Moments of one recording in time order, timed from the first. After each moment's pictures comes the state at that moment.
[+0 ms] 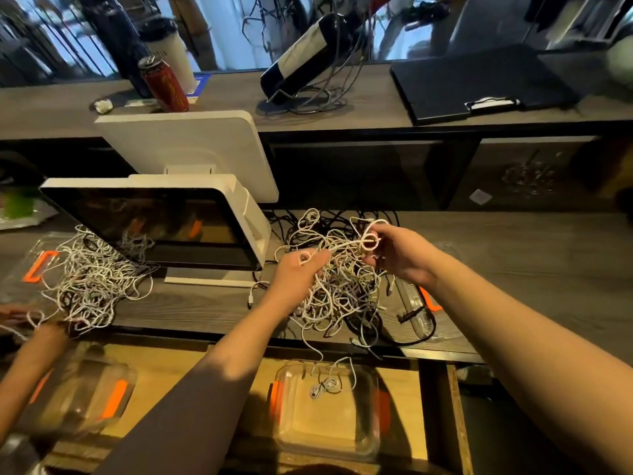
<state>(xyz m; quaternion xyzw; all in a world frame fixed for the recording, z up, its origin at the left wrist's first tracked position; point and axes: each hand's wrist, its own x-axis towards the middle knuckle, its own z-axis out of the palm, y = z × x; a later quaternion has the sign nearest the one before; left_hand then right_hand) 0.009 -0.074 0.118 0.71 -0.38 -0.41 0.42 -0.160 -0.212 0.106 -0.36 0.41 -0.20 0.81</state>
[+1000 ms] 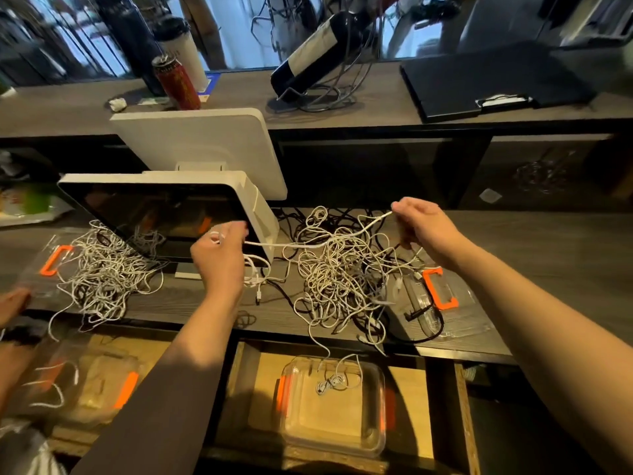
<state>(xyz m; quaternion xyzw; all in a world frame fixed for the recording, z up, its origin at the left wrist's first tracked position) 0.071 -0.044 0.159 0.74 -0.17 -0.15 0.64 -0.179 -0.229 0.125 -0.61 0.37 -0.27 0.64</state>
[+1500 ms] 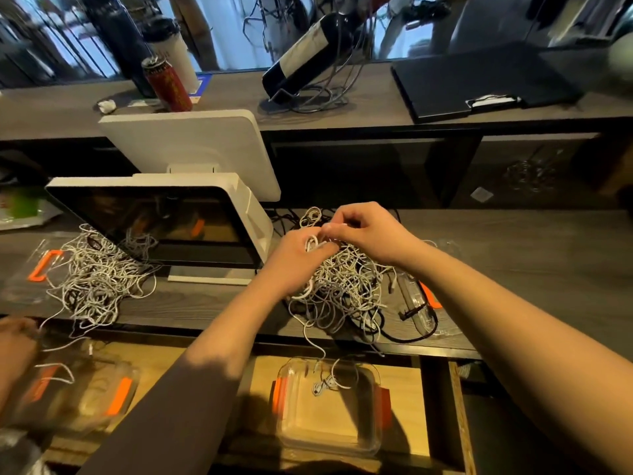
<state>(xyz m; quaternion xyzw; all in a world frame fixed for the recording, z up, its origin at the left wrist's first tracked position) 0.012 -0.080 0.167 0.72 -0.50 -0.36 0.34 -0.131 -0.183 0.169 -0.81 0.26 -0.19 0.50</state>
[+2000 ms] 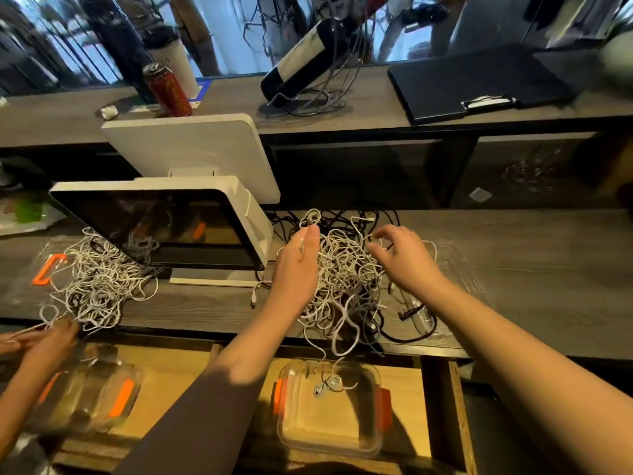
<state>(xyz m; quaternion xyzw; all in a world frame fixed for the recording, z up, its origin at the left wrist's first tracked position) -0.019 -0.069 0.160 0.78 -0.39 -0.27 0.41 -0.173 -0.173 0.125 -0.79 0.50 -0.15 0.32</state>
